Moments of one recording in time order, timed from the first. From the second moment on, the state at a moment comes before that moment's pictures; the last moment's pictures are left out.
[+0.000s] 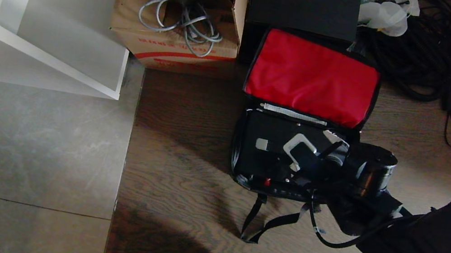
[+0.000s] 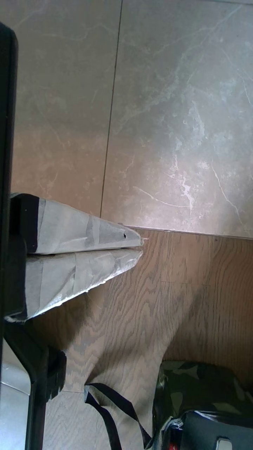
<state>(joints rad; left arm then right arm) 0.00 0.00 0.00 -0.03 0.02 -0.04 0.55 1.99 -0.74 -1.19 -0.46 -0.94</state>
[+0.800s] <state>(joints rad) 0.00 0.00 0.00 -0.03 0.02 -0.04 0.64 2.13 -0.66 -1.43 -0.64 -1.10</state>
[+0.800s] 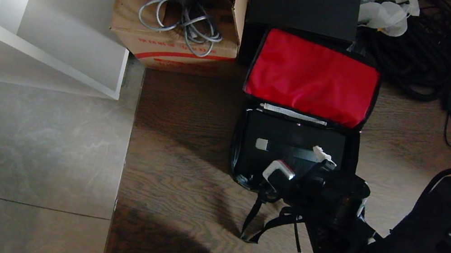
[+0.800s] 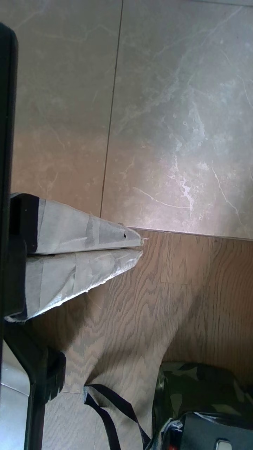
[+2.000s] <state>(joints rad) 0.00 0.00 0.00 -0.03 0.02 -0.04 0.52 2.26 -0.84 -1.52 -0.65 -1.24</state>
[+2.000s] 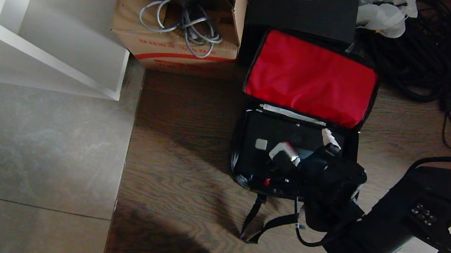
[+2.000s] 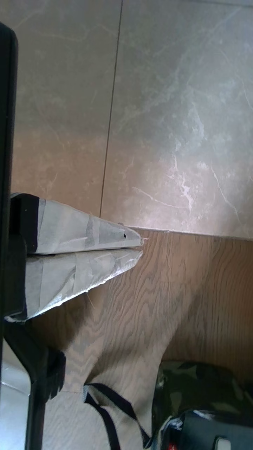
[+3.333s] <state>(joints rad) 0.00 0.00 0.00 -0.03 0.02 -0.04 0.53 2.11 -0.74 -1.40 -0.66 -1.08</state>
